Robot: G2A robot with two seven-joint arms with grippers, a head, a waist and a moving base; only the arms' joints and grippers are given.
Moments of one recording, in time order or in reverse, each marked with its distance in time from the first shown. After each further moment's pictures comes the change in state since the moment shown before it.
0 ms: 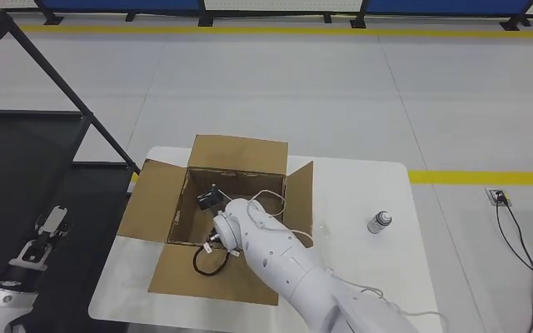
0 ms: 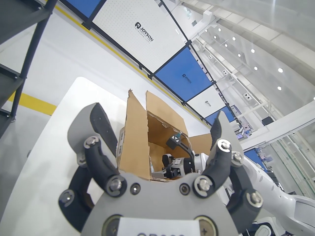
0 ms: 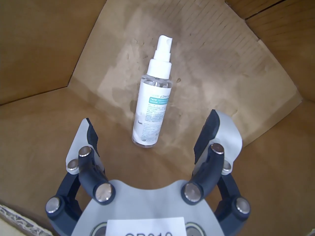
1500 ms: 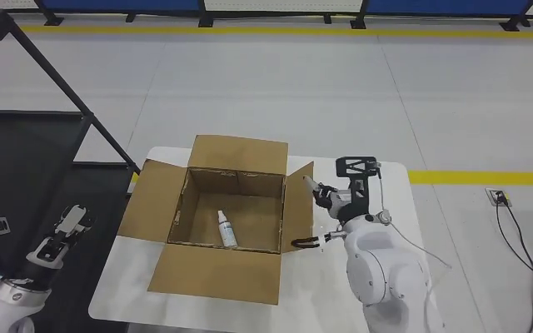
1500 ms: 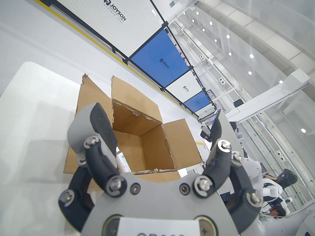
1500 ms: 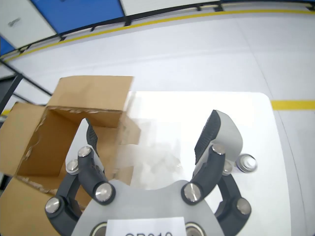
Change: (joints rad) left arm -0.015 -0.003 0.033 -0.080 -0.132 -0.012 -0.151; right arm -0.817 0.483 0.713 -1.654 -0.693 0.086 -0.020
